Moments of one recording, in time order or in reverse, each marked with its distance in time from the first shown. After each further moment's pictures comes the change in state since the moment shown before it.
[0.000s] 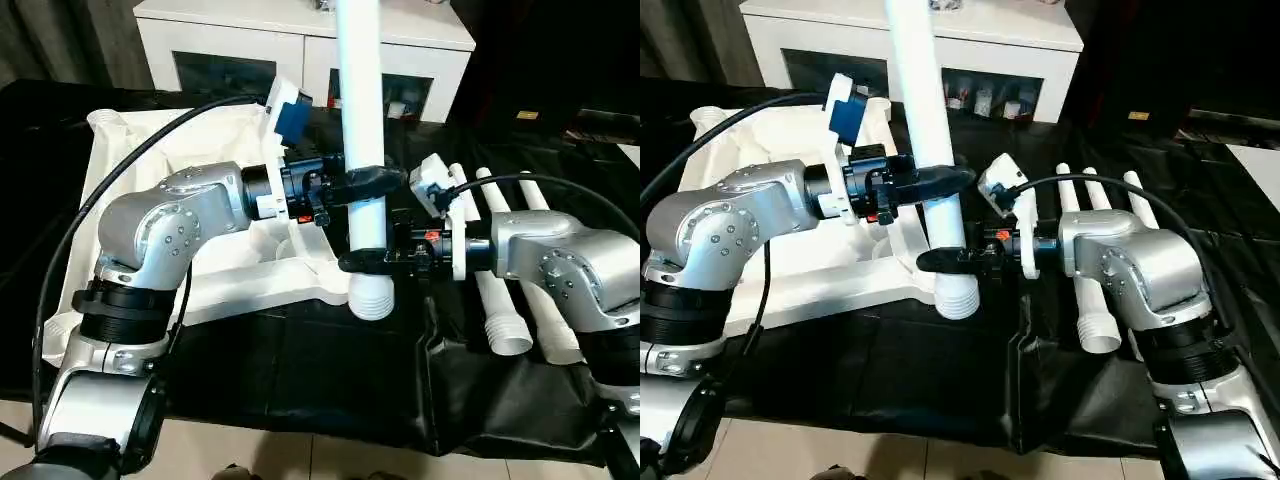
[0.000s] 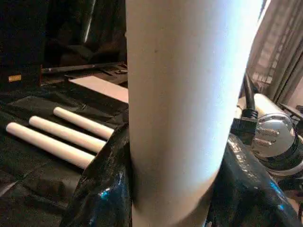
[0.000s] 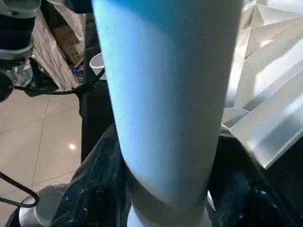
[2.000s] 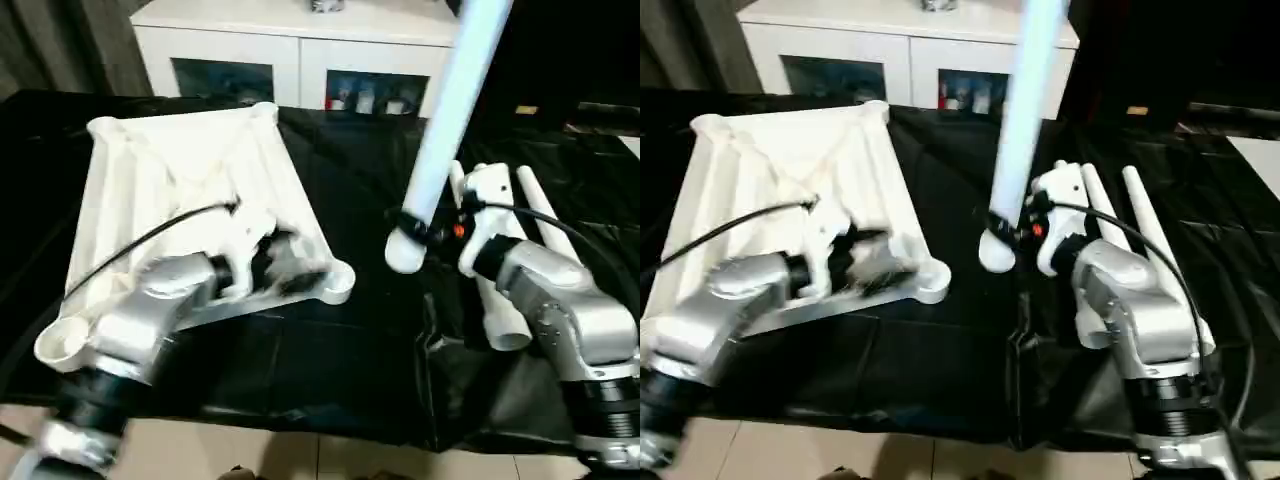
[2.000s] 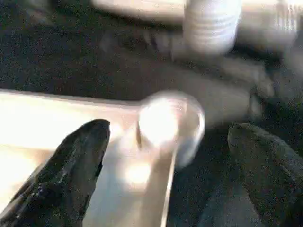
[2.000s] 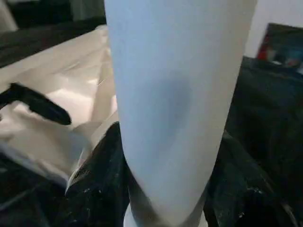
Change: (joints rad) left arm 0.321 0.234 -0.232 0.203 0.498 -0.558 -0.071; right arm 0.230 0.114 -0.162 0.028 -0.199 -0.366 -0.352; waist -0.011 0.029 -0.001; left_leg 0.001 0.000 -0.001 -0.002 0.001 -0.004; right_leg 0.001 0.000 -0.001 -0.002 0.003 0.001
